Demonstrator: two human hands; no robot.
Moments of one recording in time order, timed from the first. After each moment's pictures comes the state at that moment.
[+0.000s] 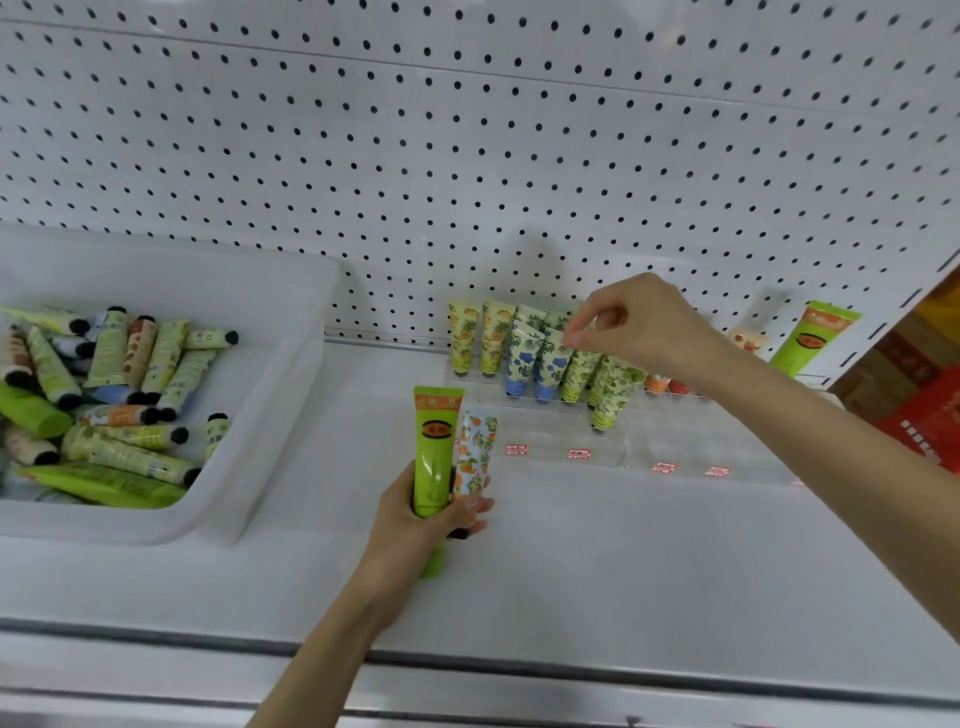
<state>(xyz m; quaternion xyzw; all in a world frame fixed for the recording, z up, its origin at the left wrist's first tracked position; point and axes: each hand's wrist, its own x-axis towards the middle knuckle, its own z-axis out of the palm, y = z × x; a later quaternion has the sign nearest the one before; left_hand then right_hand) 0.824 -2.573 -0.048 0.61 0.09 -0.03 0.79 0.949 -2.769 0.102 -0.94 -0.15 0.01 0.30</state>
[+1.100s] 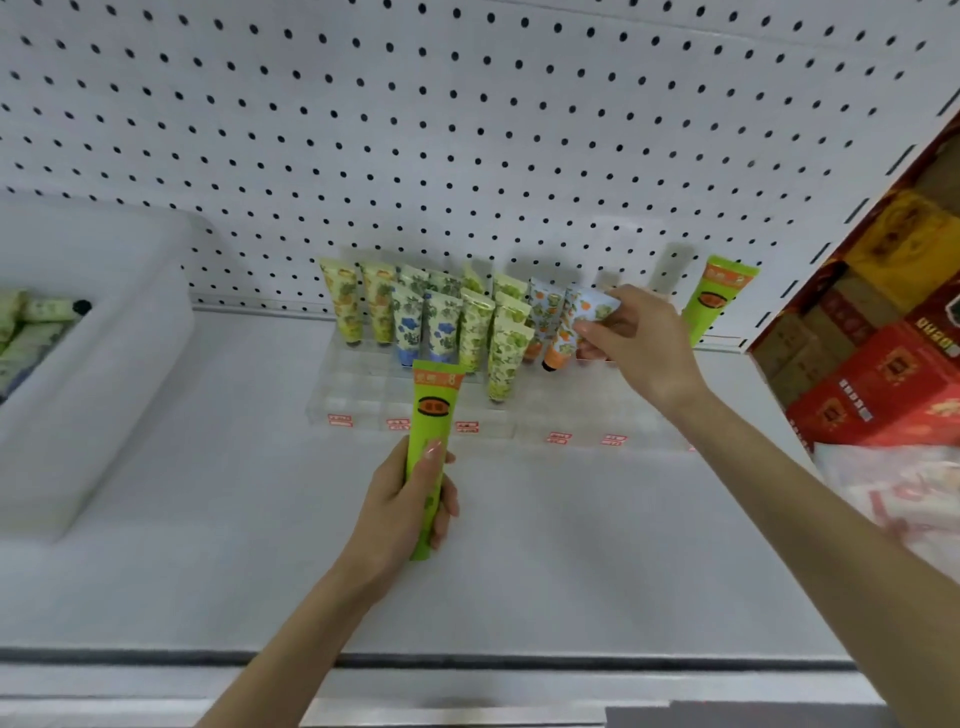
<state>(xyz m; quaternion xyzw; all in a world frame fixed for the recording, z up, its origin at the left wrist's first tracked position) 0.843 -2.676 -0.051 0.69 0.08 -0.04 0.72 0.967 -2.893 0.024 -0.87 -0.05 -0.09 0.49</state>
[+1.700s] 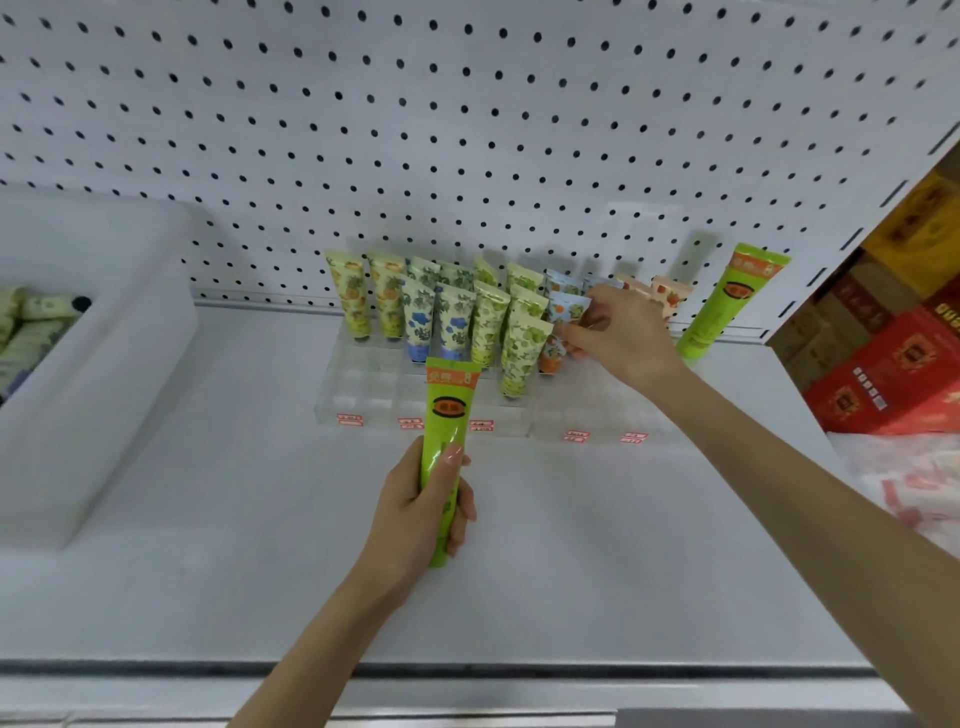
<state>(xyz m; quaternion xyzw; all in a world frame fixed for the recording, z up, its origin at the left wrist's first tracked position) 0.844 -2.676 -0.052 0.68 0.07 -0.03 0.73 0.998 -2.872 0.002 -0.91 -0.07 -0.05 0.41</state>
